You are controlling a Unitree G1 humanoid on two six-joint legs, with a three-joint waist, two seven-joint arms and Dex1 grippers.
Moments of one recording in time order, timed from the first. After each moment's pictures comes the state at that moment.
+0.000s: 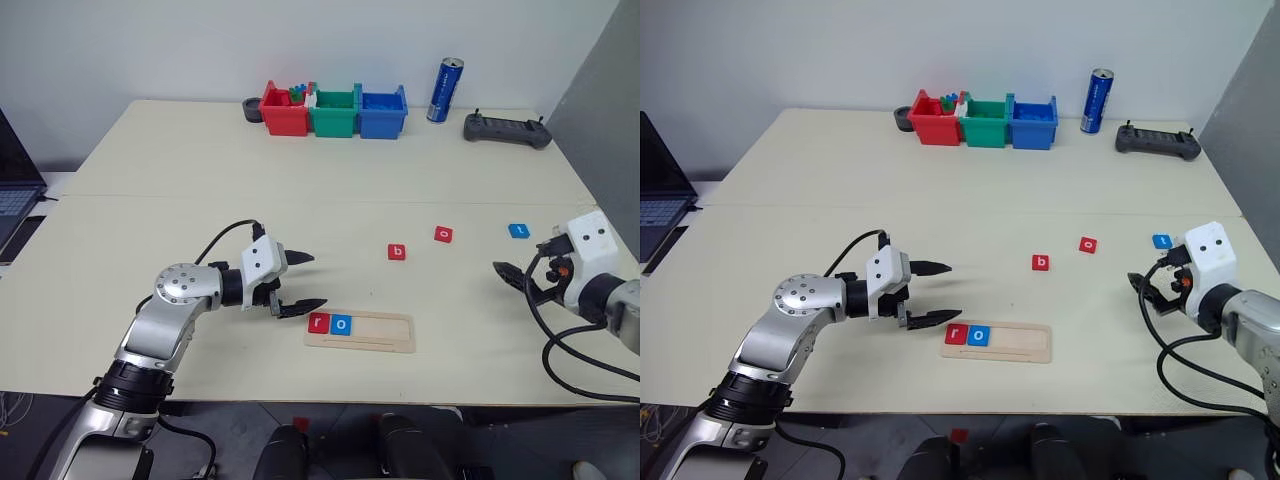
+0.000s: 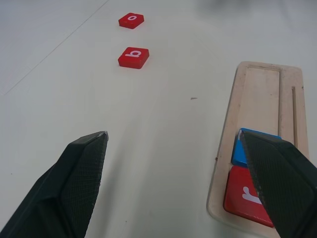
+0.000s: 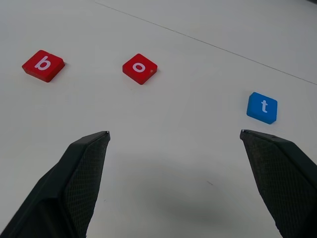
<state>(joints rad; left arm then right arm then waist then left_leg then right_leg) -0.39 0.63 -0.13 -0.04 -0.25 0.22 -1.08 -0.14 -0.80 -0.35 -0.52 0.49 1.04 0.43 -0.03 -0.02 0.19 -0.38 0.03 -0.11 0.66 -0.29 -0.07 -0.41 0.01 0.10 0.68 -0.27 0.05</state>
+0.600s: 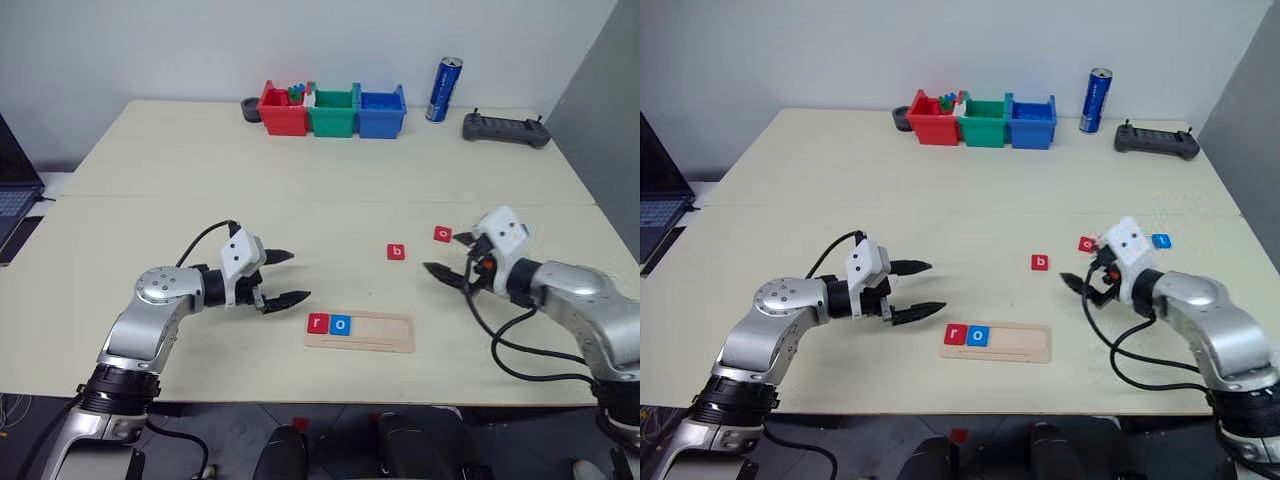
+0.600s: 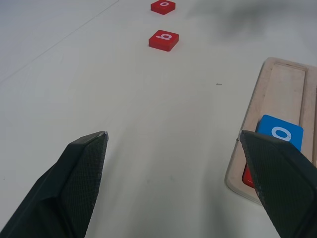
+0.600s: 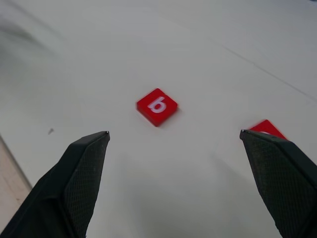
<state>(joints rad) -0.35 0.66 -0.05 0.00 -0.30 0.28 -1.06 -0.36 -0.72 0.06 -0.29 0.39 0.74 0.63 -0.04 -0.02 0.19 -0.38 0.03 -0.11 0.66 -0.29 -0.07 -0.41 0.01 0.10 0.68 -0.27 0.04</state>
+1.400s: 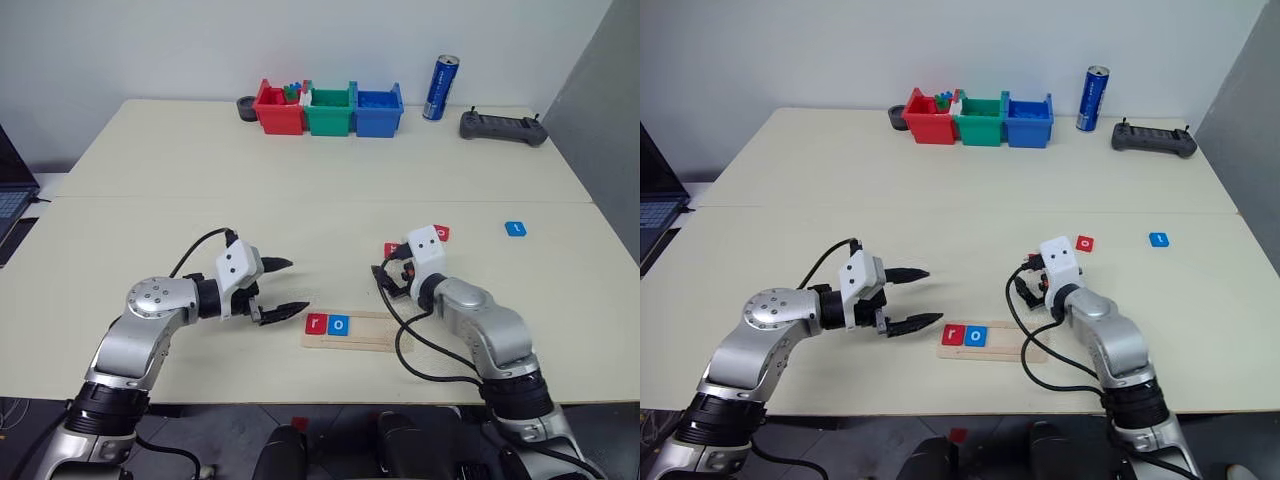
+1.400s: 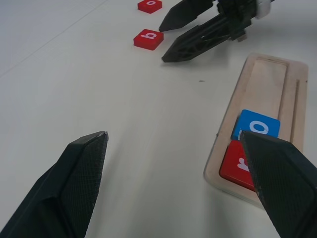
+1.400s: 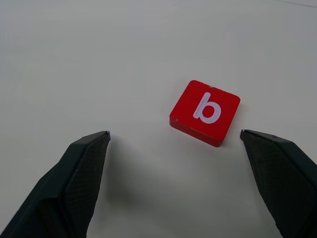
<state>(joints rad) -0.27 0.70 -0.03 -0.12 -0.32 0.30 -1.06 -0.41 -0.18 0.14 -0.17 0.16 0.84 0.16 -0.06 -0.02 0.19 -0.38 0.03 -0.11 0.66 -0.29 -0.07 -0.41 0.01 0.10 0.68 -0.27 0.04</state>
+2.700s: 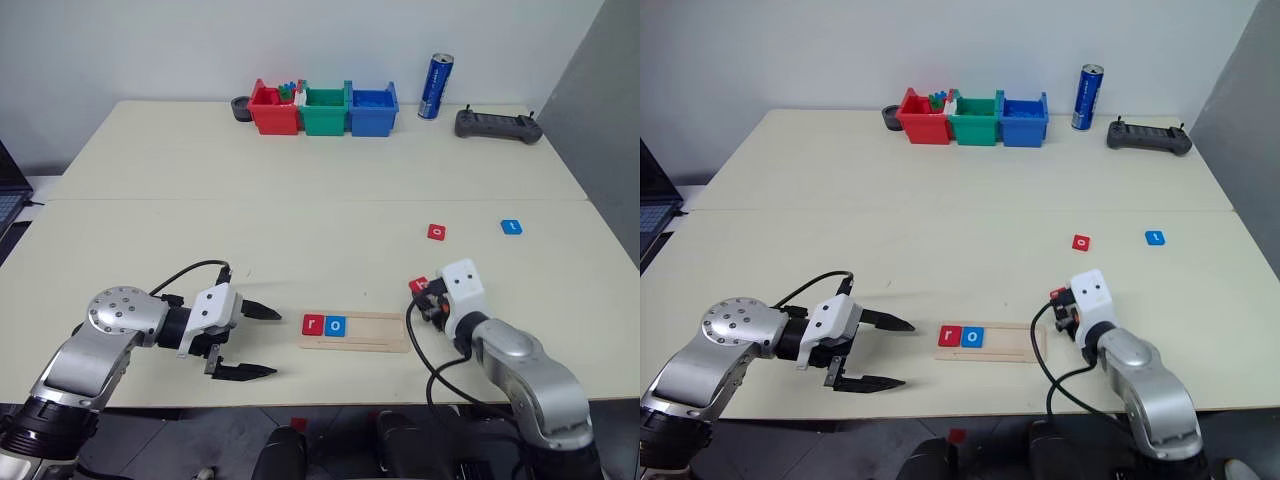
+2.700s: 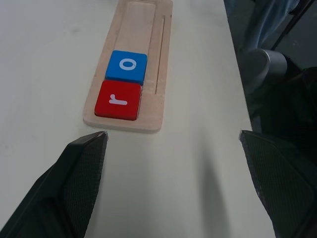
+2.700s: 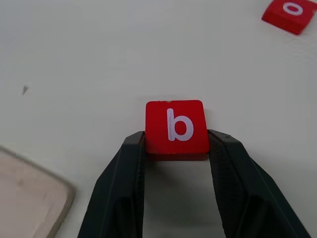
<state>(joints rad) -0.15 0.92 -0.05 -0.13 -0.35 0.15 -1.41 -0.04 -0.29 0.07 -0.67 0.14 1.06 0.20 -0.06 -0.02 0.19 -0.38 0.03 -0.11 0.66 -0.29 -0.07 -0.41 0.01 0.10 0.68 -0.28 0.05</state>
